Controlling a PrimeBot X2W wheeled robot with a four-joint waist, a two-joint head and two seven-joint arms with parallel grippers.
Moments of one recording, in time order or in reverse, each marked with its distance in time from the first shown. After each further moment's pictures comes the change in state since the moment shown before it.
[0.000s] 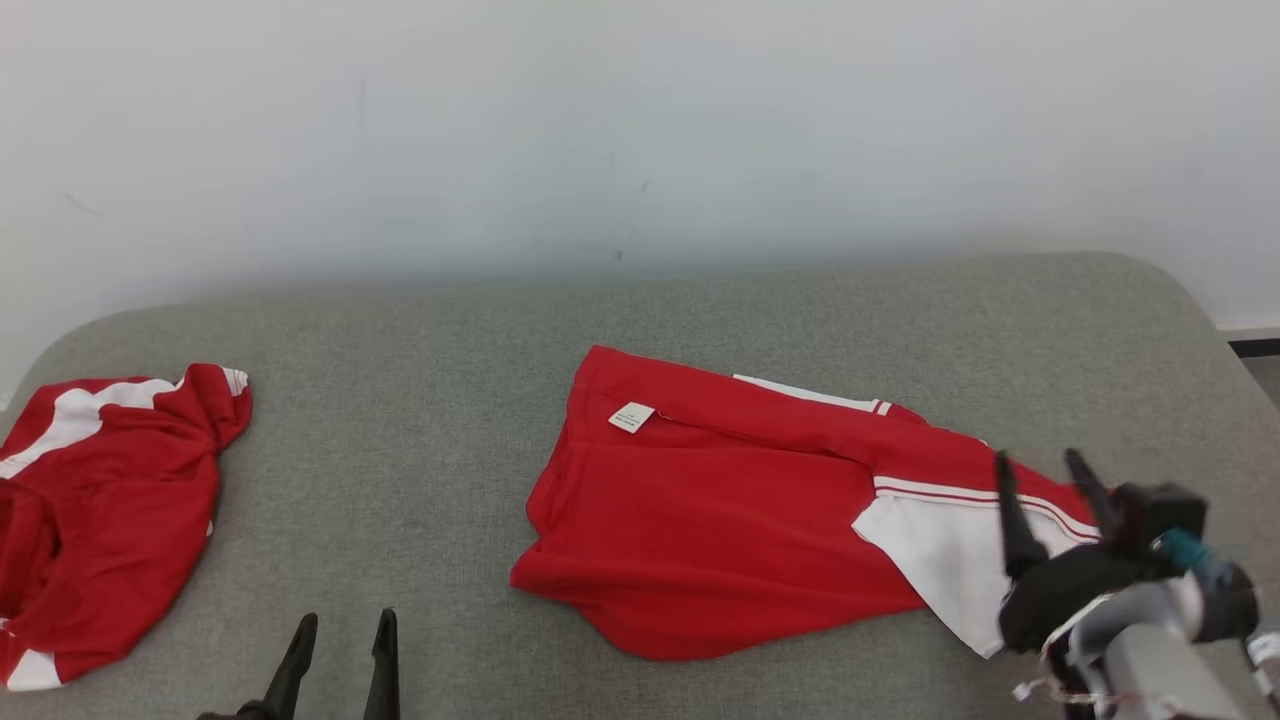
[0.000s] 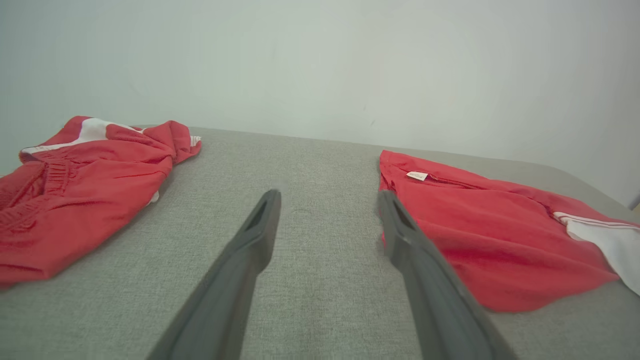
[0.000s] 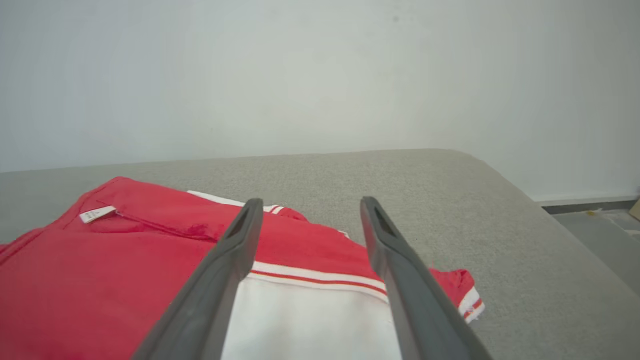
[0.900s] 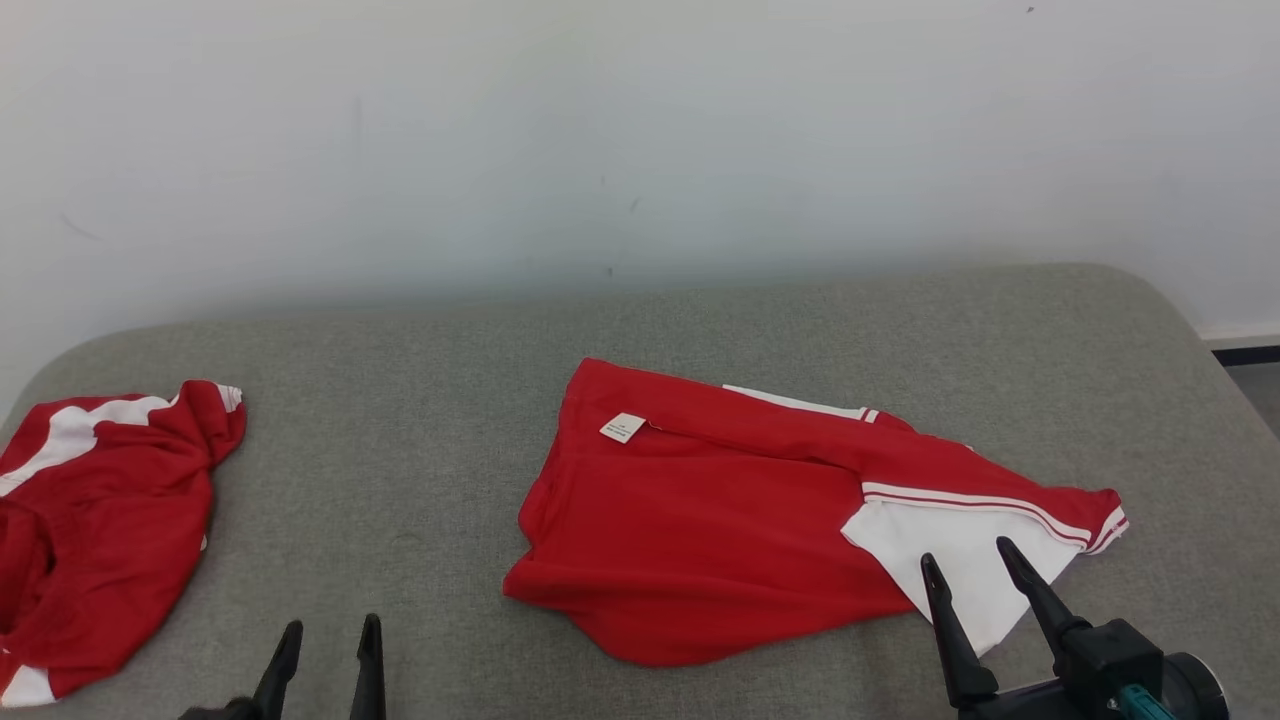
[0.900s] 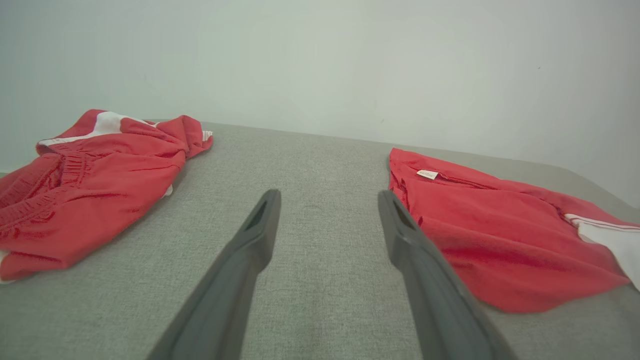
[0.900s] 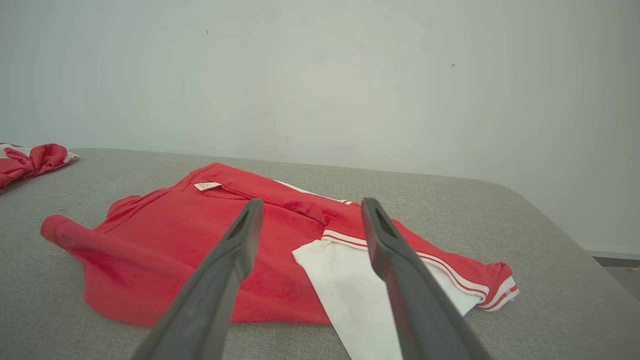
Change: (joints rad) left arm 0.010 -0.005 0.039 0.015 -0.002 0.004 0.027; right arm 0.464 0.097 0.034 -0.671 -0.171 0.000 0.088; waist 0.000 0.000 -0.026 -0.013
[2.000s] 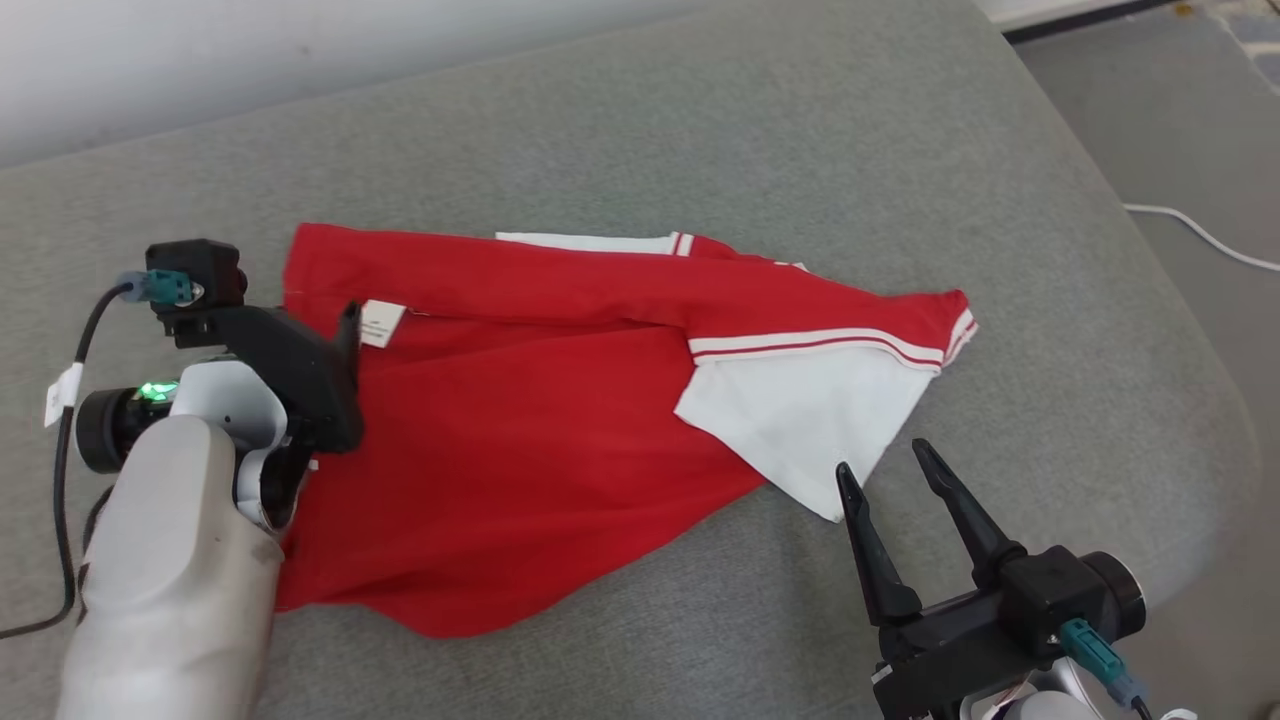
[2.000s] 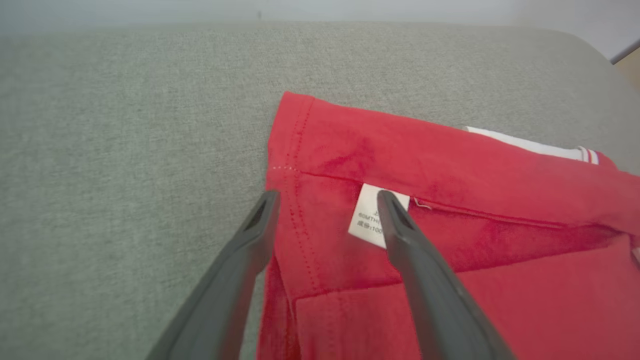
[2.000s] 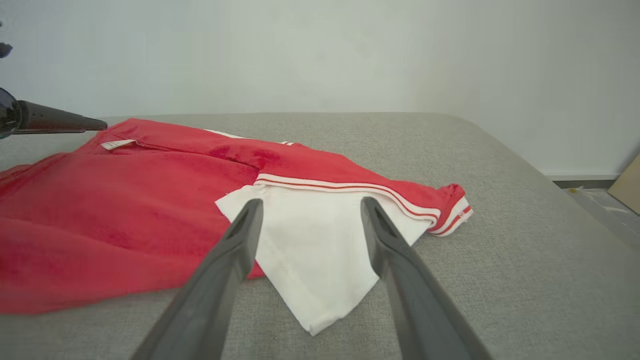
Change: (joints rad) left arm -0.851 0.069 -0.053 0.565 -0.077 0.024 0.509; right arm -0.144 0.037 0.112 -0.030 0.024 0.000 -0.044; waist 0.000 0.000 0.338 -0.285
